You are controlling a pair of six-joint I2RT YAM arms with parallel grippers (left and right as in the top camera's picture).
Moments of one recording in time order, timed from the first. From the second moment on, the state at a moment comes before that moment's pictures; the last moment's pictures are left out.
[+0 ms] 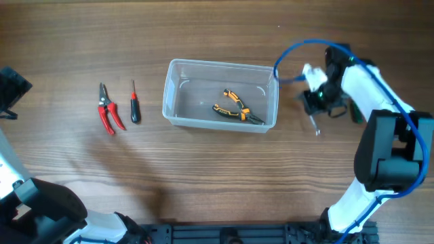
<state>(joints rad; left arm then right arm) 0.66 1.69 1.68 -1.09 -0.09 -0.22 -0.05 1.94 1.35 -0.95 -0.14 -0.34</state>
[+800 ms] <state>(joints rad) 0.66 1.69 1.68 -1.09 -0.08 -0.22 0.59 1.94 1.97 -1.13 -0.18 -0.81</state>
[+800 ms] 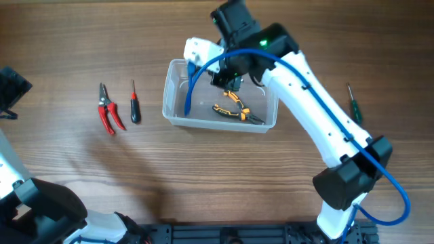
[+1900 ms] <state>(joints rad) 0.66 1.69 1.68 -1.09 -0.08 -0.22 0.43 1.95 1.40 -0.70 -0.20 -0.75</state>
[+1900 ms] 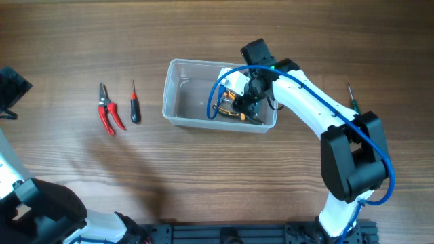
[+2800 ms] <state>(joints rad) 0.66 1.69 1.68 -1.09 -0.08 -0.23 -0.20 1.98 1.74 -1.12 -0.03 -0.15</state>
